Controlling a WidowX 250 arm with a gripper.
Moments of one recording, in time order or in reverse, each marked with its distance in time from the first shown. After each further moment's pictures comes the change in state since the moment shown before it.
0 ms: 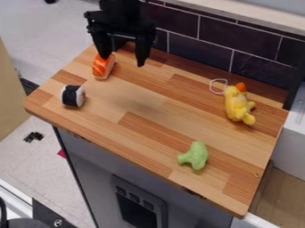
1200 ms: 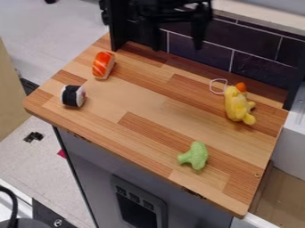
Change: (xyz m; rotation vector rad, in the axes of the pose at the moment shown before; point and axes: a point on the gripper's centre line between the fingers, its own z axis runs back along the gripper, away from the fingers) arm 0.004 -0.091 0.033 -0.186 0.027 0.059
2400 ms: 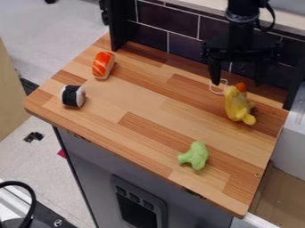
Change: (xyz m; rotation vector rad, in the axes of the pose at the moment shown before) arm 0.008 -0.069 -0.071 0.063 -0.064 0.053
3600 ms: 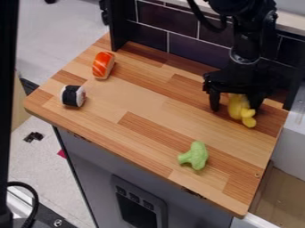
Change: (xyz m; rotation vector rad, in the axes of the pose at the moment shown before) arm -0.001 0.004 -0.062 0.094 -0.019 0.038
